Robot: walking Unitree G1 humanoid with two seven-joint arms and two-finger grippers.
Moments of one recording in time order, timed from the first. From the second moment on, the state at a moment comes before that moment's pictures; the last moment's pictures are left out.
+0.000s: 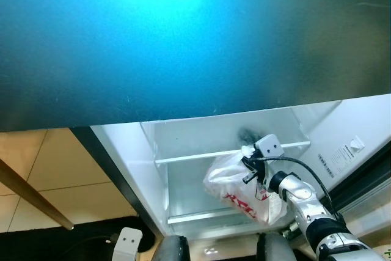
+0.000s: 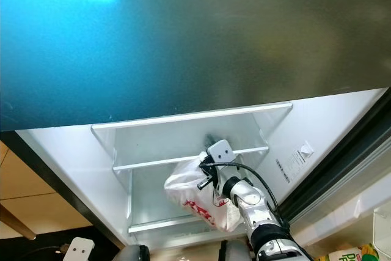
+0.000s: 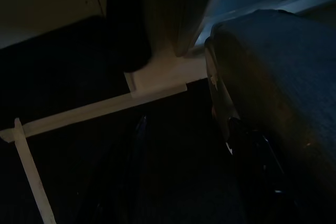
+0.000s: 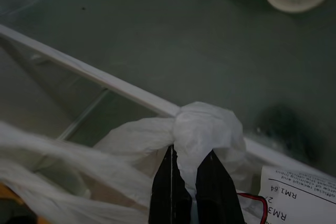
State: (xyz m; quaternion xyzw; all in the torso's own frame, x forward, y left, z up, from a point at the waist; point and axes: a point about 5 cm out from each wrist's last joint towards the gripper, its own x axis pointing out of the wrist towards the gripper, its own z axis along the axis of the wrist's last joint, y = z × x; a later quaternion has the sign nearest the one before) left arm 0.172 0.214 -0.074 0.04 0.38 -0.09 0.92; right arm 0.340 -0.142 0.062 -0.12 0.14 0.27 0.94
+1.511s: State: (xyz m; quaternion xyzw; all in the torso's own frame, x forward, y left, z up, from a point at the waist) left arm 0.173 0.208 -0.059 0.06 0.33 -0.11 0.94; right arm 0.327 -0.090 0.063 -0.42 -0.08 0.24 0.87
